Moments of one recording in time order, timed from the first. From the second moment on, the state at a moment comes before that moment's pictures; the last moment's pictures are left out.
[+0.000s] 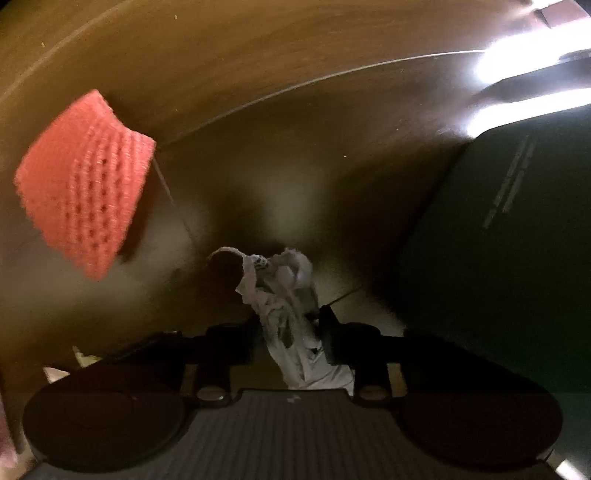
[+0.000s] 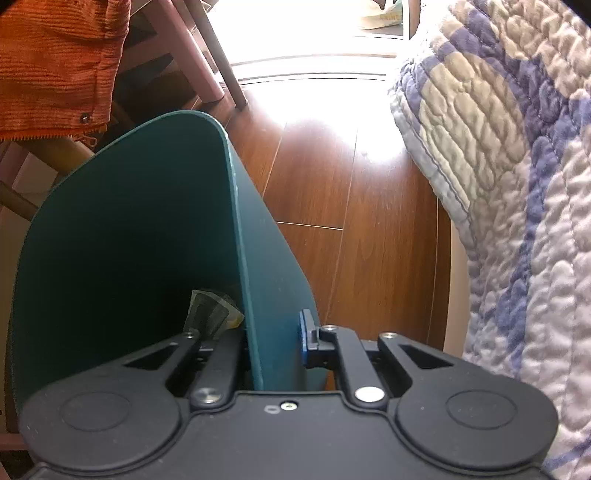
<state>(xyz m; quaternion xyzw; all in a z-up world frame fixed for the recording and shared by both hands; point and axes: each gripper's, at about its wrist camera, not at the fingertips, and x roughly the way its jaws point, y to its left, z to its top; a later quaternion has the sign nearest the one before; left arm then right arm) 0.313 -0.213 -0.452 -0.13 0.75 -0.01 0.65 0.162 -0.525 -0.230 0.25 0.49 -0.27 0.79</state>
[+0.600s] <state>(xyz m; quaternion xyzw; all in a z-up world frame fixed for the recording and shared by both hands) 0.270 -0.159 -0.177 -0.03 0.63 -0.20 0.75 0.176 -0.448 -0.245 0.12 0.55 -0.23 0.79</state>
